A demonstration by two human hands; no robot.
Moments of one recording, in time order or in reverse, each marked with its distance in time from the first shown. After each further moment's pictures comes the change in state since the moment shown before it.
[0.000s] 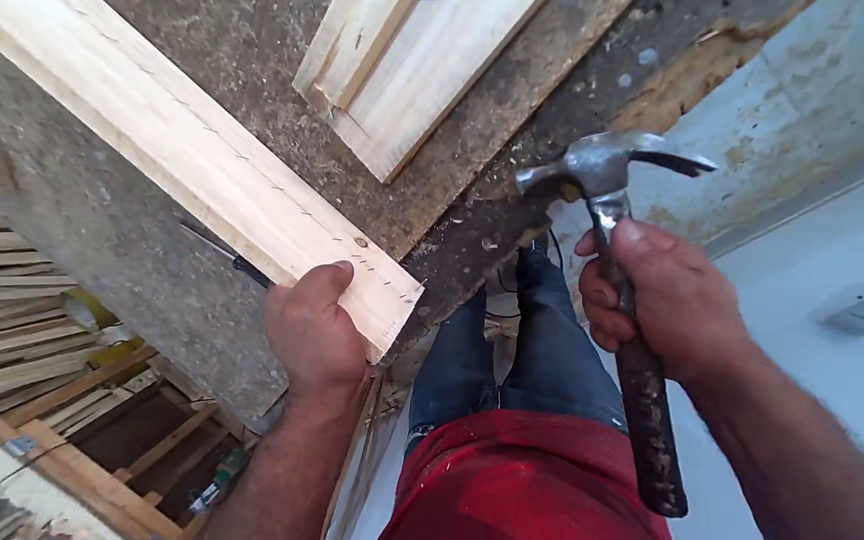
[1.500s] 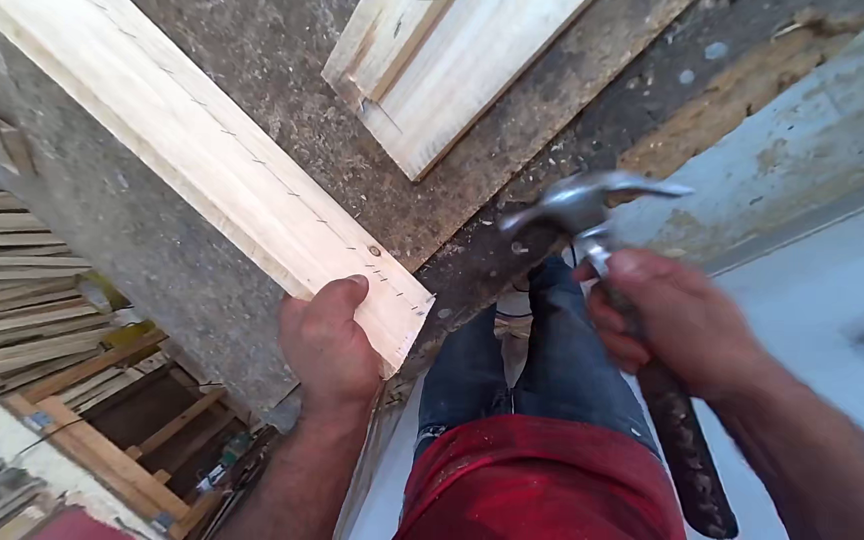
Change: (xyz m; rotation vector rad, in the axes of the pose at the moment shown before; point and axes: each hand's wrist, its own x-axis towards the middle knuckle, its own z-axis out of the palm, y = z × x) left_hand 0.005 -0.005 -0.016 0.006 0.015 0.002; right_hand 0.008 0.009 0.008 -0.063 -0.151 0.072
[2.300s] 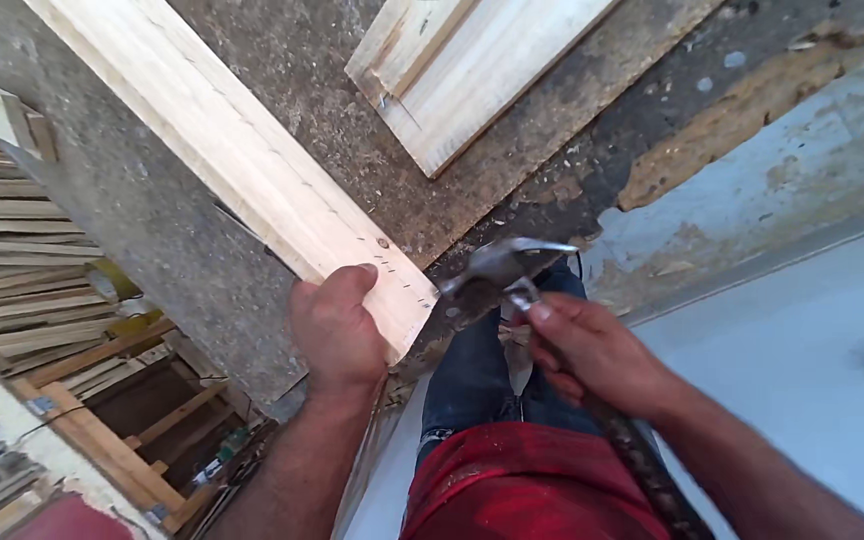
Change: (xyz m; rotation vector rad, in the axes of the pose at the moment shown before) left_hand 0.005 0.001 -0.001 -0.048 -0.016 -0.011; right_hand 0.008 0.024 0.036 -0.060 -0.178 0.126
